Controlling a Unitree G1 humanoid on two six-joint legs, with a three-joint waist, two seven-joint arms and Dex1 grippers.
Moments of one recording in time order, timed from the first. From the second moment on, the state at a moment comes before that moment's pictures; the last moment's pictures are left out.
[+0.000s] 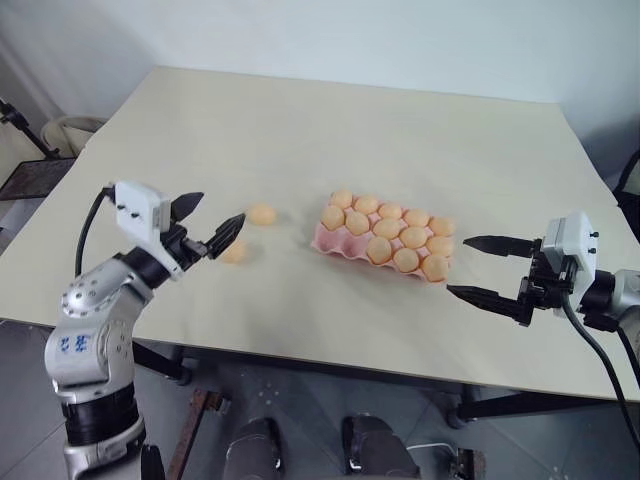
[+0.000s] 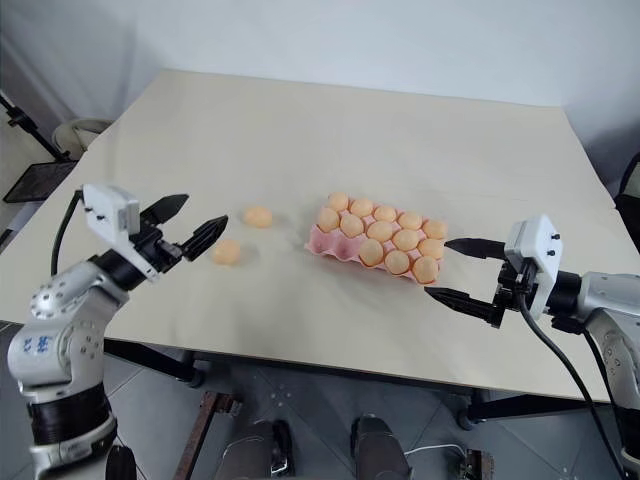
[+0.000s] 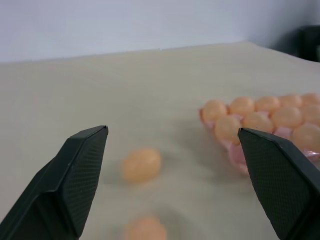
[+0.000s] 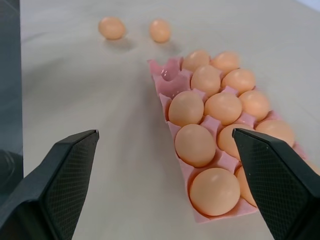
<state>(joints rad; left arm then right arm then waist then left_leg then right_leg) -0.24 0.37 0.45 -0.47 -0.37 0.70 -0.52 -0.18 -0.90 -0.28 -0.22 0.60 0.41 1.15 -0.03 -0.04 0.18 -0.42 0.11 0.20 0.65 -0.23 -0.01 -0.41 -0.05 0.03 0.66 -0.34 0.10</state>
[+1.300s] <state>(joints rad) -0.47 0.52 0.43 0.33 -0.35 0.43 -0.34 -0.31 -0.91 -0.18 -0.11 0.54 0.40 1.23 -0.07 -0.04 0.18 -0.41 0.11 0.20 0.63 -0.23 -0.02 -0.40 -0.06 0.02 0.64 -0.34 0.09</state>
